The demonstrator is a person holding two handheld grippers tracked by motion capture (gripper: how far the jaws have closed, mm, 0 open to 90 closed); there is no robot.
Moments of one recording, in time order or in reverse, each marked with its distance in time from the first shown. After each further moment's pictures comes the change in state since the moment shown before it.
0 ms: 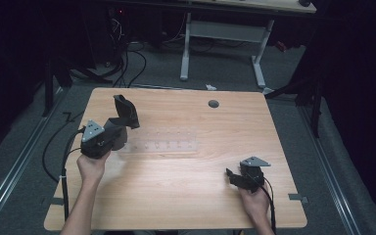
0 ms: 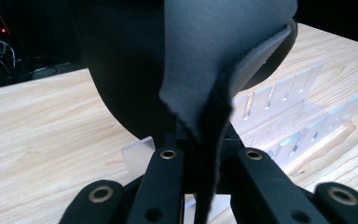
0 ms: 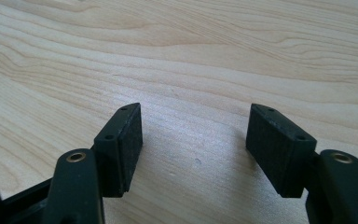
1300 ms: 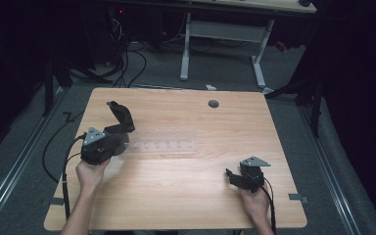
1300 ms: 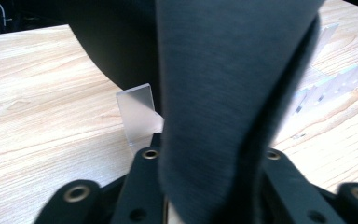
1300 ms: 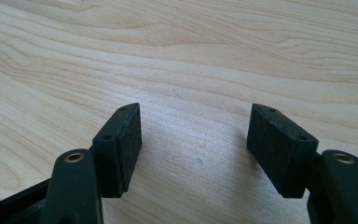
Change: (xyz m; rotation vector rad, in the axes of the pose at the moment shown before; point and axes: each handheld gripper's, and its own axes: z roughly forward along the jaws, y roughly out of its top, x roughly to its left) left arm 0.008 -0.014 -0.008 0.105 0.074 -0.031; right arm 0.000 0.000 0.000 0.001 0.003 -0.003
